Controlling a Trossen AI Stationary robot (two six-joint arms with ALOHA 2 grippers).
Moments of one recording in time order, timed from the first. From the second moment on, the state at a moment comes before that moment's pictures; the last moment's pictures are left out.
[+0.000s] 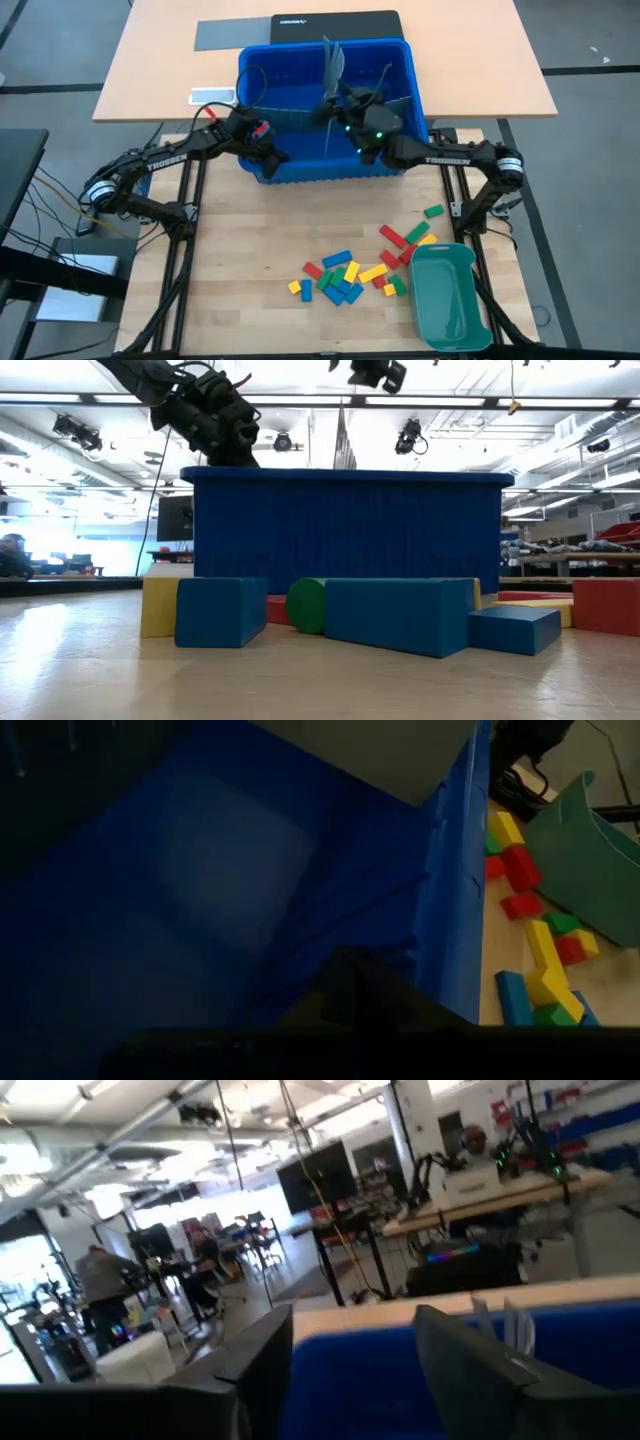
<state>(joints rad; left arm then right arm) 0.64 1.32 0.96 -0.34 0.44 -0.13 -0.21 1.67 1.49 0.44 0.92 0.15</state>
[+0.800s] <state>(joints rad) 0.69 1.32 0.99 -0.23 0.39 -0.20 -0.59 1.73 1.57 0.13 0.28 0.29</state>
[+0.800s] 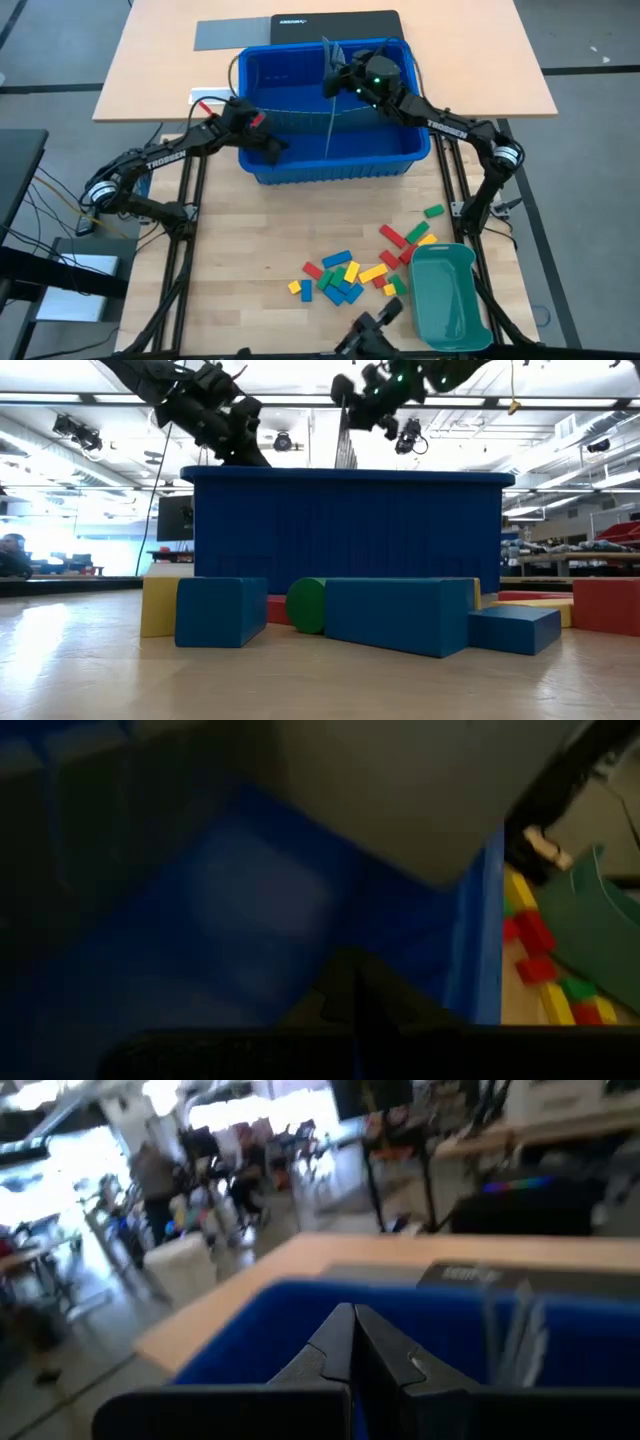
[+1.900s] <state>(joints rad) 0.74 1.91 1.27 0.29 0.28 -0.35 -0.65 1.80 1.60 0.07 0.18 0.23</state>
